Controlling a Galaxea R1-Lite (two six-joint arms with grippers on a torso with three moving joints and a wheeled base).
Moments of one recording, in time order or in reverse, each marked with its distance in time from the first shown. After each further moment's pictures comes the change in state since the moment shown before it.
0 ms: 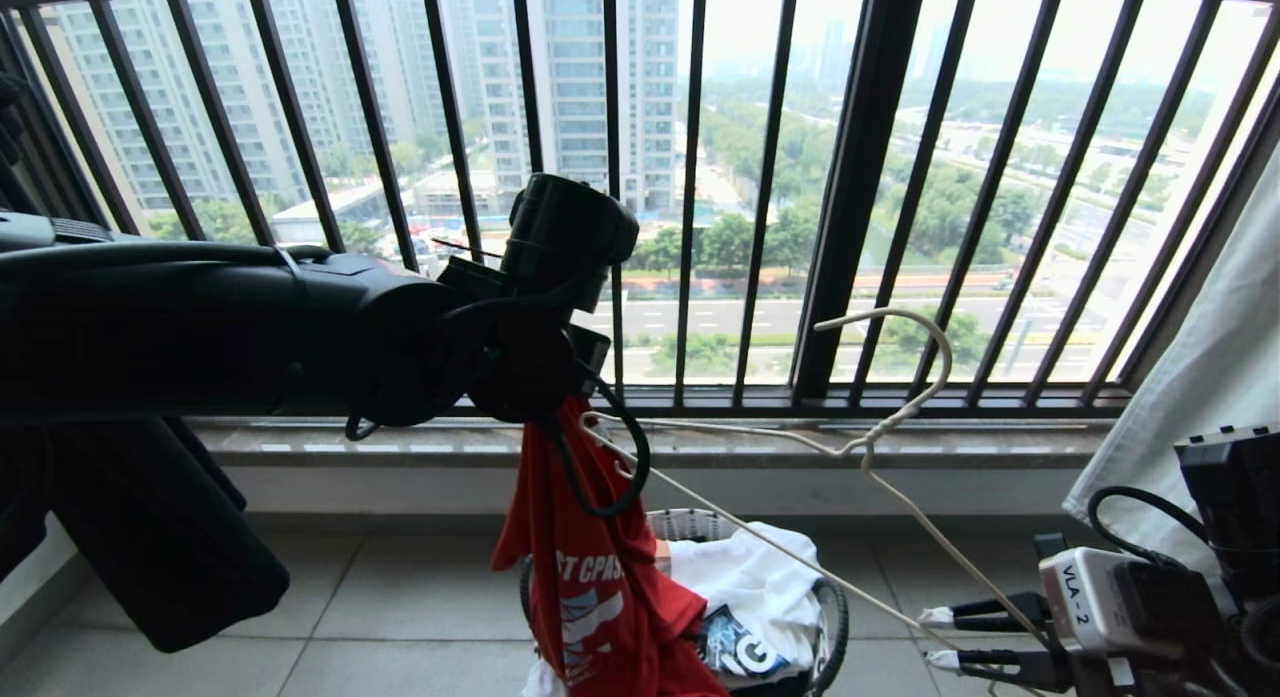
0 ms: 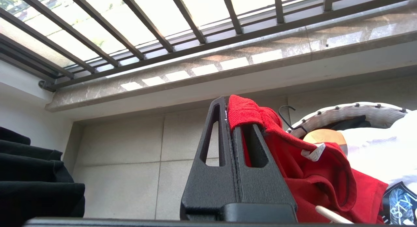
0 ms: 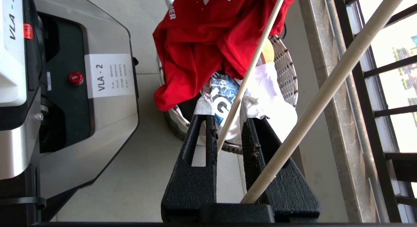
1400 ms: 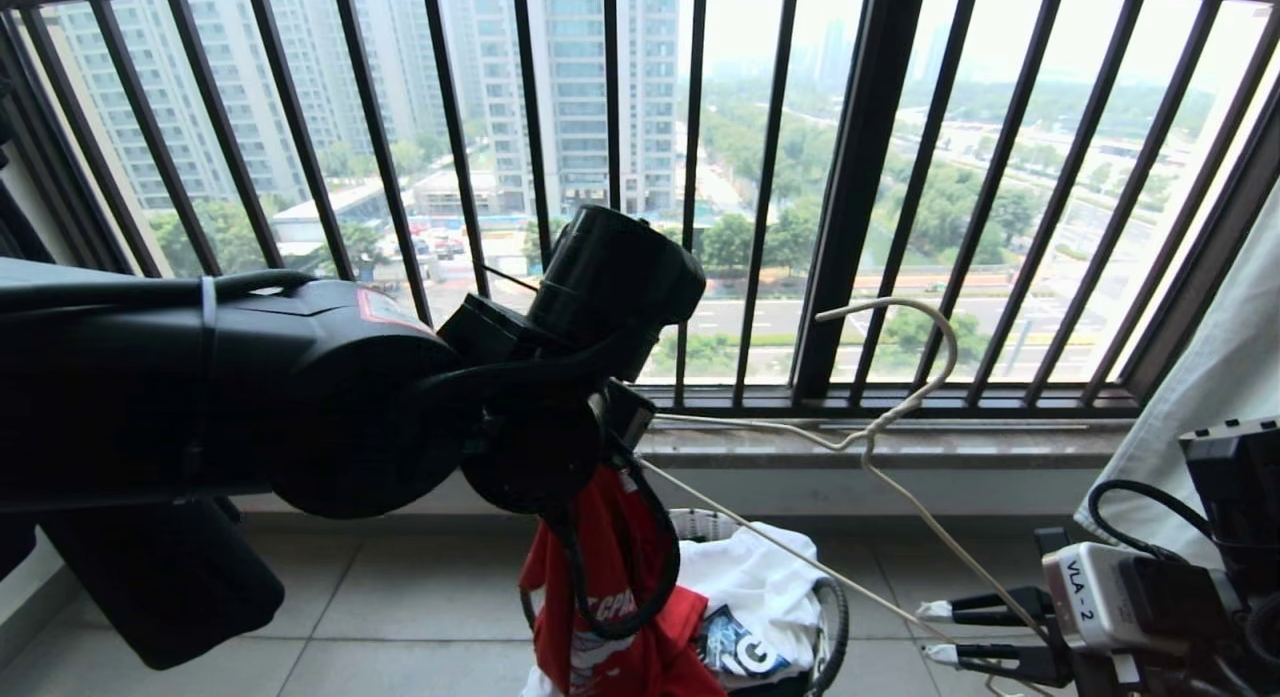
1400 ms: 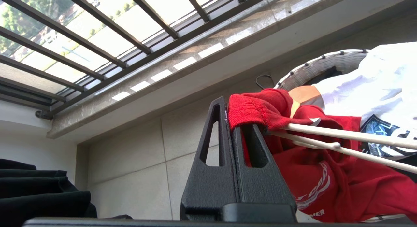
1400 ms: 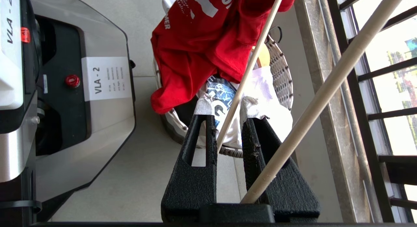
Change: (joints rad) left arm -0.158 -0.090 0.102 0.072 -0.003 0.054; right arm 0.005 -0.006 -0.011 -0.002 0.001 0.005
